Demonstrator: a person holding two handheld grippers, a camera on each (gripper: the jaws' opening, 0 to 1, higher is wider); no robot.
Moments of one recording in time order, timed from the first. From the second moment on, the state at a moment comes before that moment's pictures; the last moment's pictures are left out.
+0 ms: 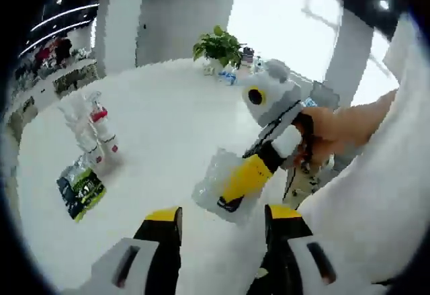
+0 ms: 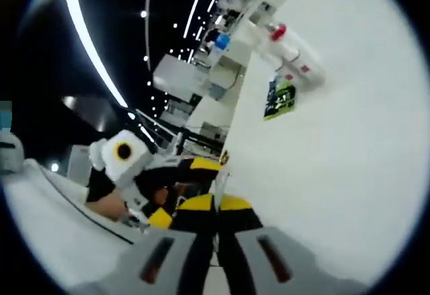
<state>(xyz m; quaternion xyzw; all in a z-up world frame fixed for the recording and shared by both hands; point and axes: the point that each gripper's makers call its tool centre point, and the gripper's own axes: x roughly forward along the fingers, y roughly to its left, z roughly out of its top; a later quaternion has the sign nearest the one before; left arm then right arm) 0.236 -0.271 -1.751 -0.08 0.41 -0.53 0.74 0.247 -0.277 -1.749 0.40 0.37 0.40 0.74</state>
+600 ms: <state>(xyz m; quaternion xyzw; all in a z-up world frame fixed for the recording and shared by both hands) 0.222 -0.288 -1.719 -0.37 0.44 -0.52 0.63 0.259 -0.275 -1.710 0.50 0.29 0.42 0.70</state>
